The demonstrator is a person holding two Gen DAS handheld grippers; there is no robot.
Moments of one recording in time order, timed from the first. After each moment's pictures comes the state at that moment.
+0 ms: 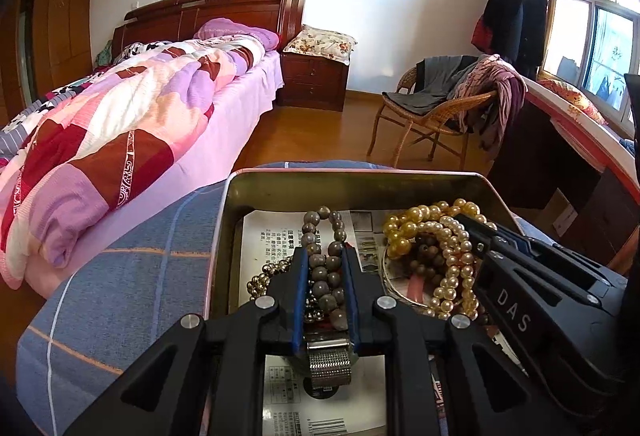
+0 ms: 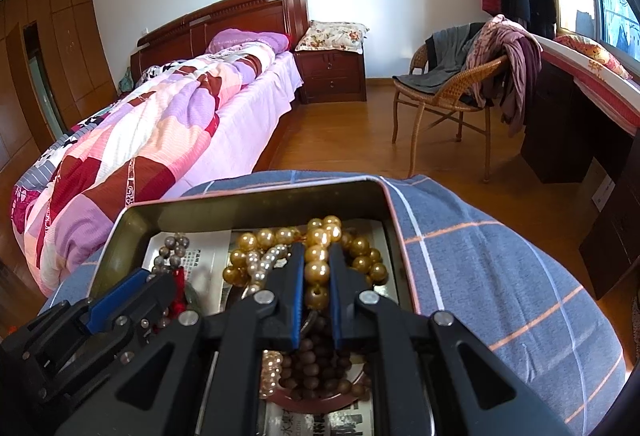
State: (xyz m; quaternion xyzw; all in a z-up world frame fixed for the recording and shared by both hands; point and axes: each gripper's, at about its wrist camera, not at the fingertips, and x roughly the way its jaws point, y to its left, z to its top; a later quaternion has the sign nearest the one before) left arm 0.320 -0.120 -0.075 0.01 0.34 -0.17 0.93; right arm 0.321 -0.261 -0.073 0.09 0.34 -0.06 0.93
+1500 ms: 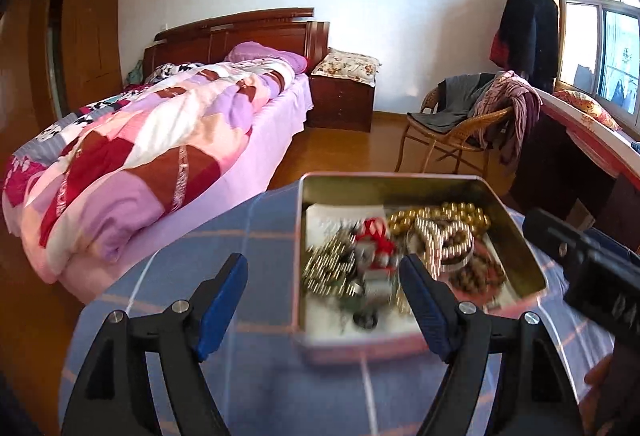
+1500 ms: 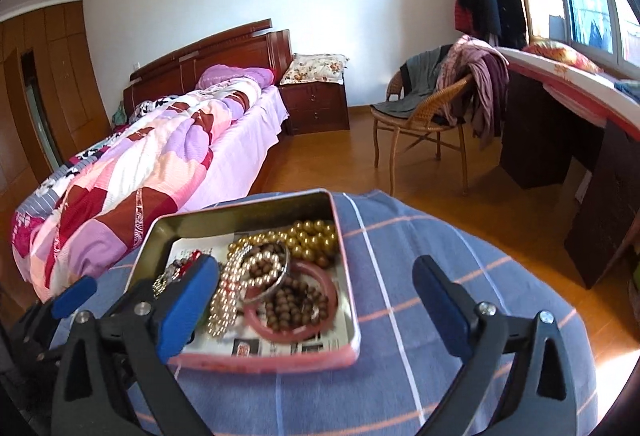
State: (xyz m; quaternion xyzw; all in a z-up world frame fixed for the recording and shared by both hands) left arm 0.257 -0.079 -0.051 0.02 0.30 -0.11 0.95; right arm 0.243 -0.268 -0.038 0.12 0.28 -0.09 0.95
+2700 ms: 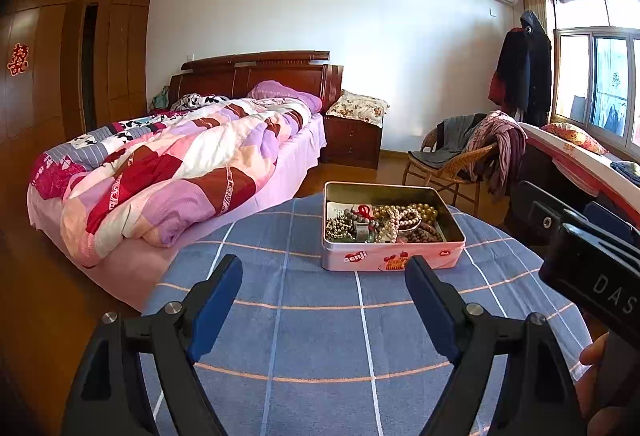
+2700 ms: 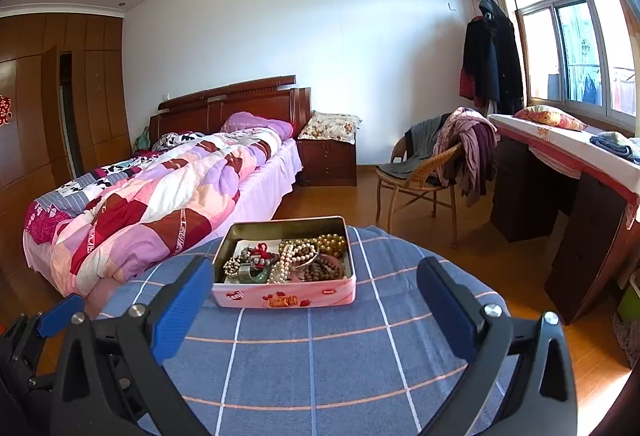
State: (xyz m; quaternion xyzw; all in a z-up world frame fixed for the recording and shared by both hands) left arm 0.107 -0.039 -0.006 0.00 0.23 -0.09 0.97; right arm 0.111 -0.207 0.019 0.05 0.18 -0.09 0.98
